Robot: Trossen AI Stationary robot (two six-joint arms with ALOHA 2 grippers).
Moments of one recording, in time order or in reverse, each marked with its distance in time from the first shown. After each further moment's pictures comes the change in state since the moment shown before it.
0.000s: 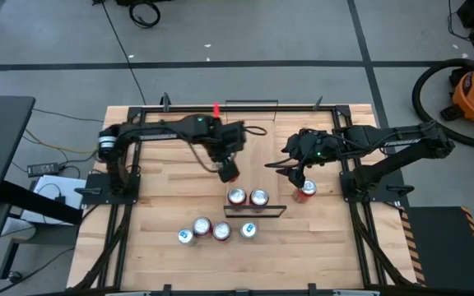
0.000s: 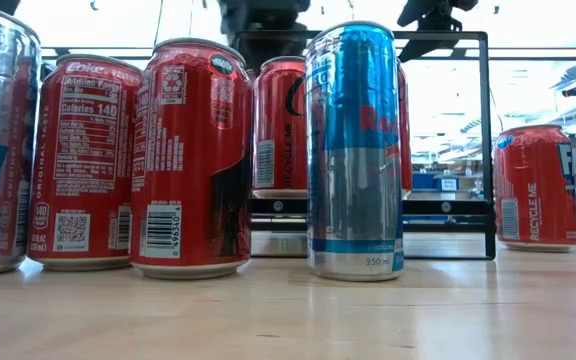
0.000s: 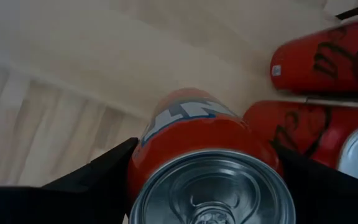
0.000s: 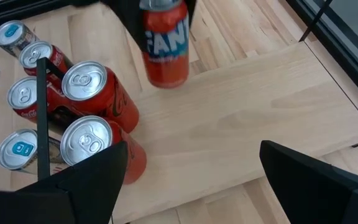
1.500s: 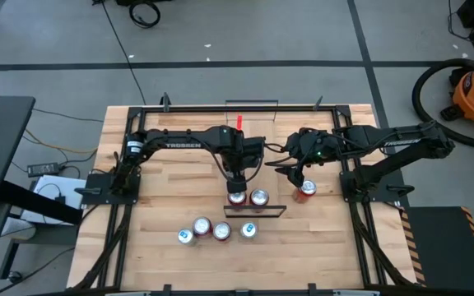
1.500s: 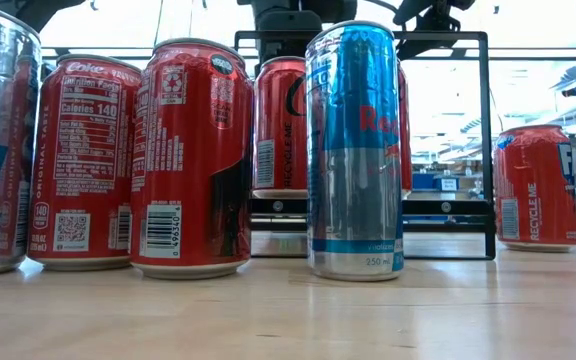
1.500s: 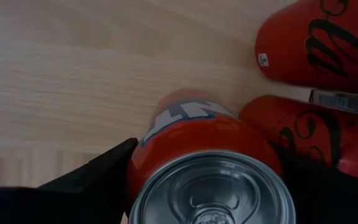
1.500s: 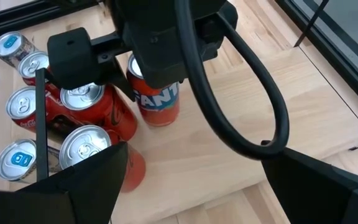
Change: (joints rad) left arm -0.071 0.227 0.203 -0.097 -0.006 0.195; right arm 0.000 0.000 0.000 0.023 0.019 0.006
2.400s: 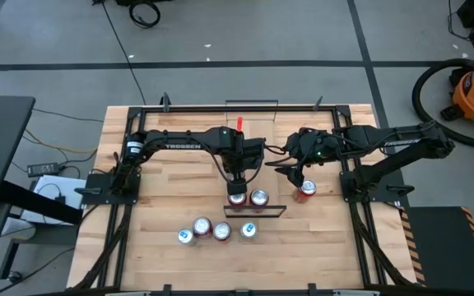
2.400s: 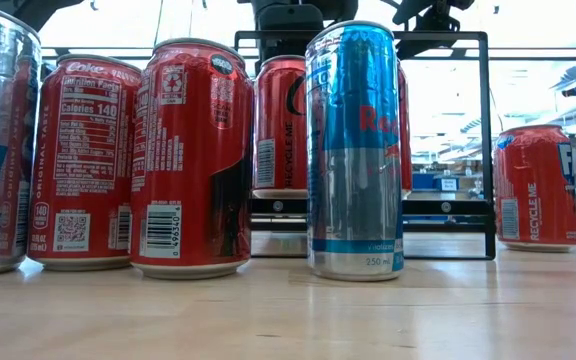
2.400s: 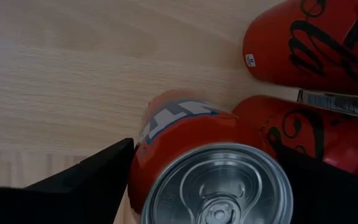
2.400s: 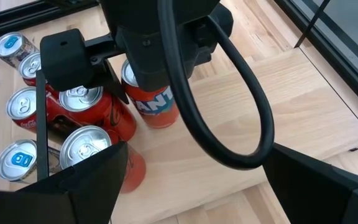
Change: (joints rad) left arm -0.009 -0.001 0.000 0.004 0.023 -0.003; right arm 0.000 0.000 0.000 0.002 0.000 -0.001
